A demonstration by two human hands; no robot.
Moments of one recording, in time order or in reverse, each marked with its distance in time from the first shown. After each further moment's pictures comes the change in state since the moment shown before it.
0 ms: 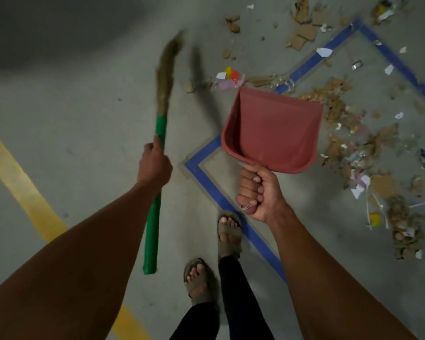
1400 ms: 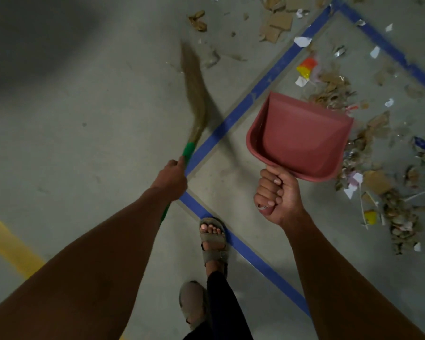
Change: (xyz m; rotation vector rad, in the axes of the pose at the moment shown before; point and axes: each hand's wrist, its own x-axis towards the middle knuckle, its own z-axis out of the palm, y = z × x) left_hand 0.087 0.113 0.077 0.235 -0.464 0.213; right_hand 0.018 -0.131 -0.071 0.198 0.088 -0.179
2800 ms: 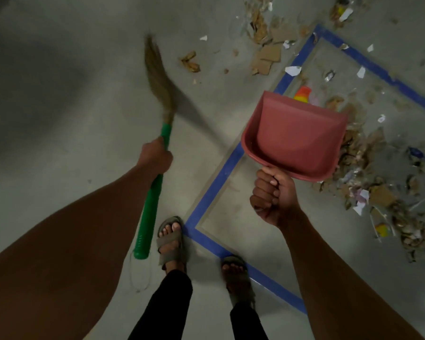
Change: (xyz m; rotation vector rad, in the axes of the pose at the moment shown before) left_hand 0.183 -0.022 -0.206 -0.113 0.096 -0.099; right_hand 0.120 -0.044 0.117 0.051 -0.064 -0.067
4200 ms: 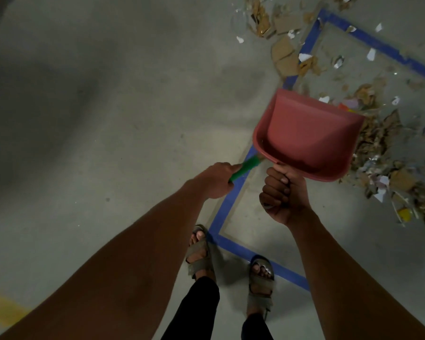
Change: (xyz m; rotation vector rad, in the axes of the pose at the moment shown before) left_hand -0.001 0.047 0.039 0.268 -0.434 0.701; right_hand 0.054 0.023 0.040 0.074 0.127 -0.128
